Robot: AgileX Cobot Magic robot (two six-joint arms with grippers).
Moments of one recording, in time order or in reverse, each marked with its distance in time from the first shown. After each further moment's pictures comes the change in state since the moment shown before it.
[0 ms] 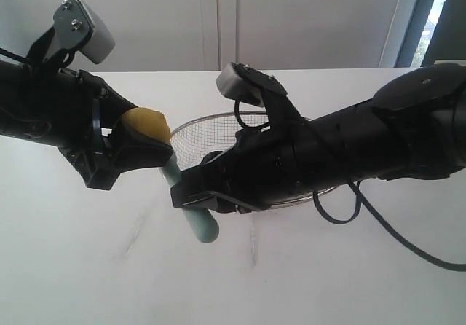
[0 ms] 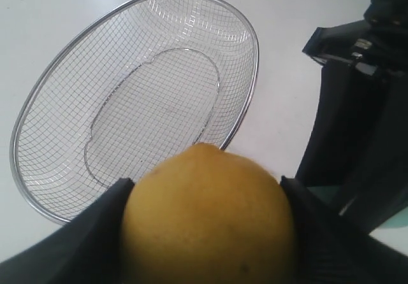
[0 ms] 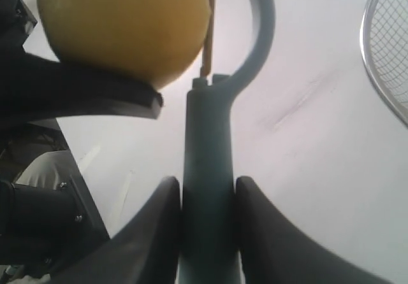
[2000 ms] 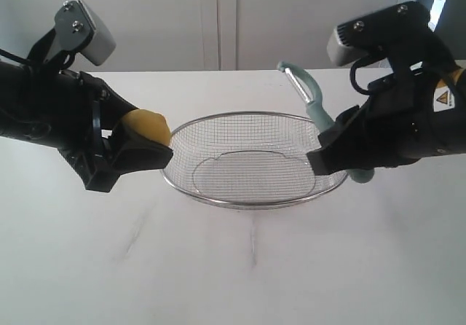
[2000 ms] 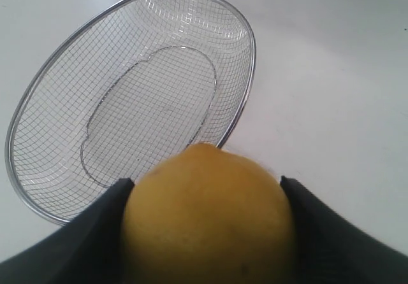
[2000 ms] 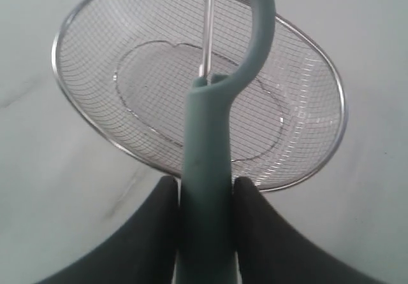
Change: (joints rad) left arm 0.000 0.000 0.000 0.004 0.007 0.000; right arm -0.094 -0.350 0.011 -1.314 -0.107 0.930
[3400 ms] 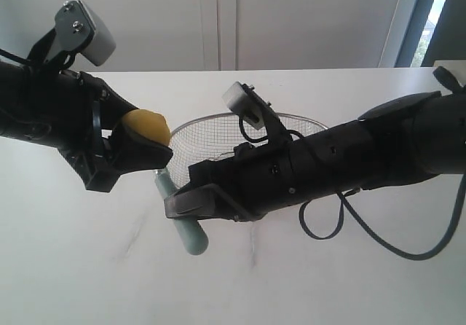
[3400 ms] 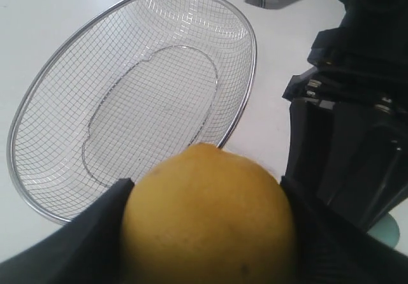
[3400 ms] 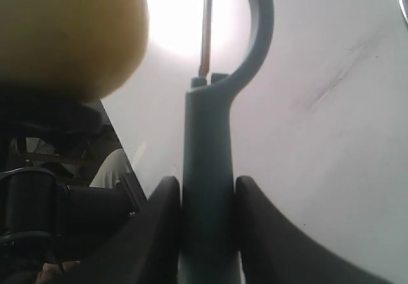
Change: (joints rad) left arm 0.000 0.000 0.000 0.004 -0.002 0.002; right arm 0.023 0.503 0.001 1.521 0.295 -1.051
